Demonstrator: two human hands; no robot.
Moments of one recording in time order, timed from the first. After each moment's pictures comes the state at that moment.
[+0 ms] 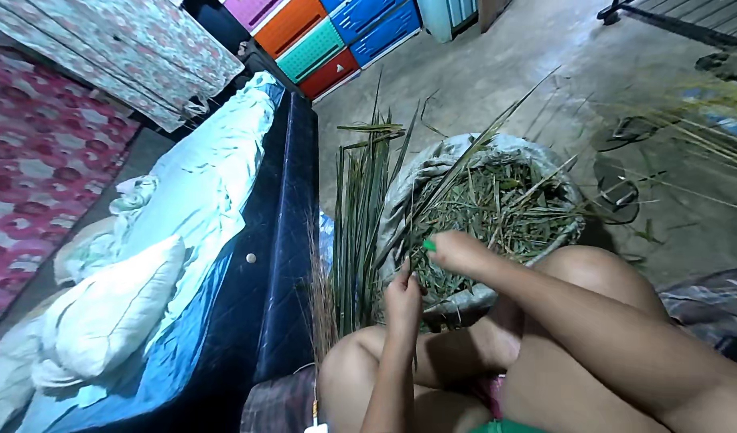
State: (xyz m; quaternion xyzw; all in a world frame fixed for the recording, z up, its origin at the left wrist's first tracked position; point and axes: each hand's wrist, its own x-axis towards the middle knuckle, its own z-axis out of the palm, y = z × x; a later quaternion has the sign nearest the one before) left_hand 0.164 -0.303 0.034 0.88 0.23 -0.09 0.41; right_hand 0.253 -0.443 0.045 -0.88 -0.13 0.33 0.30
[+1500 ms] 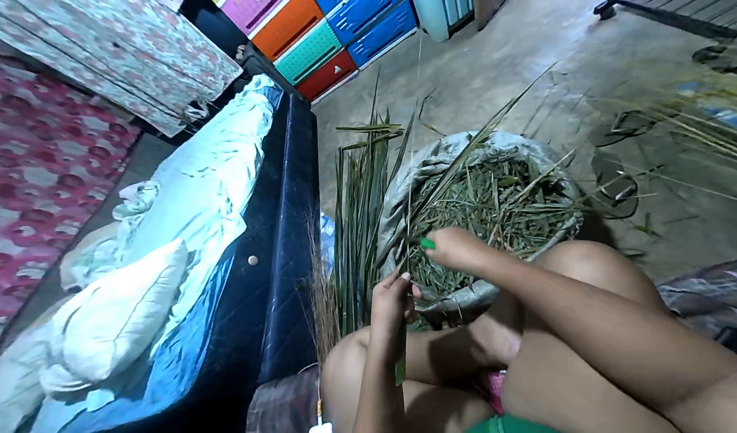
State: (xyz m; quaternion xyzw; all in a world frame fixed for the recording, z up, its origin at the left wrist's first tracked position) left_hand 0.155 -0.289 0.063 0.67 0.25 -0.12 0.69; right_hand 0.254 -0.450 0.050 -0.88 -0.16 0.31 0.33
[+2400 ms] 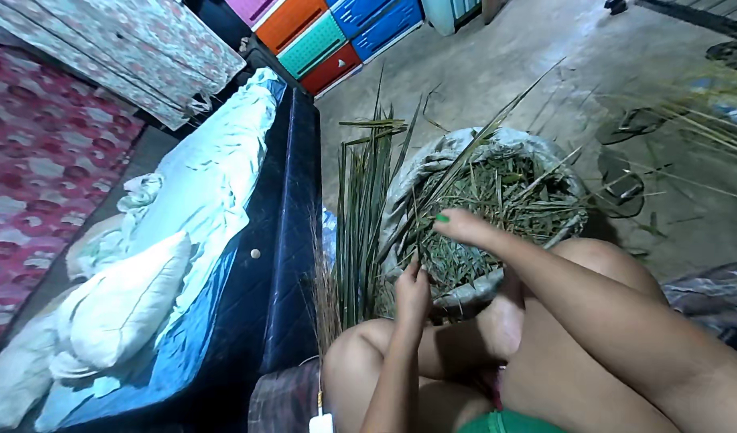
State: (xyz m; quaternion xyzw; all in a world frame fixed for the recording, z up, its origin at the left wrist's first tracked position) left_hand 0.168 -0.309 0.027 0.86 0.20 -0.13 0.45; right_hand 0.281 -0.460 0.028 -0.84 -0.05 0.33 0.43
